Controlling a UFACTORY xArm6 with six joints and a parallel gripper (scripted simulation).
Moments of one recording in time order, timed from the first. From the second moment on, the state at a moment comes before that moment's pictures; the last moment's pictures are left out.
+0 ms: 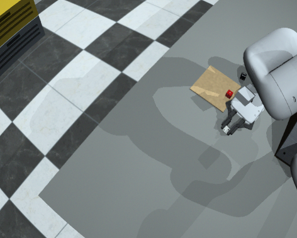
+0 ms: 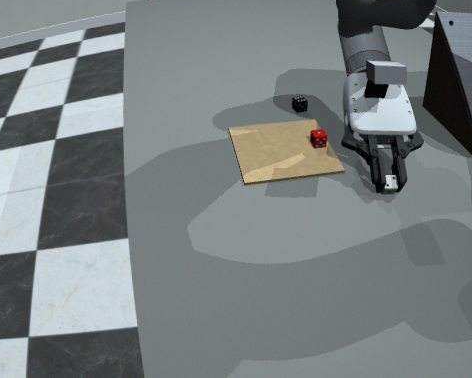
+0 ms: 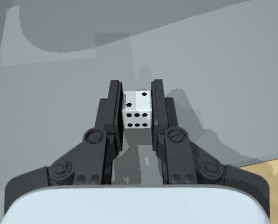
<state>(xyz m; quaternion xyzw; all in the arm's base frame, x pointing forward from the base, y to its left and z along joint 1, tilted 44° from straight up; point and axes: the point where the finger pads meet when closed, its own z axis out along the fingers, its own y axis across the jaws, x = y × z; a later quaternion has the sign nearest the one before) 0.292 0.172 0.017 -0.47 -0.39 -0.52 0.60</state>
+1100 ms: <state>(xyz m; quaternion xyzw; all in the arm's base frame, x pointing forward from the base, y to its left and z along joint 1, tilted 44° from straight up) 0.292 0.172 0.017 -0.47 -0.39 -0.52 0.60</state>
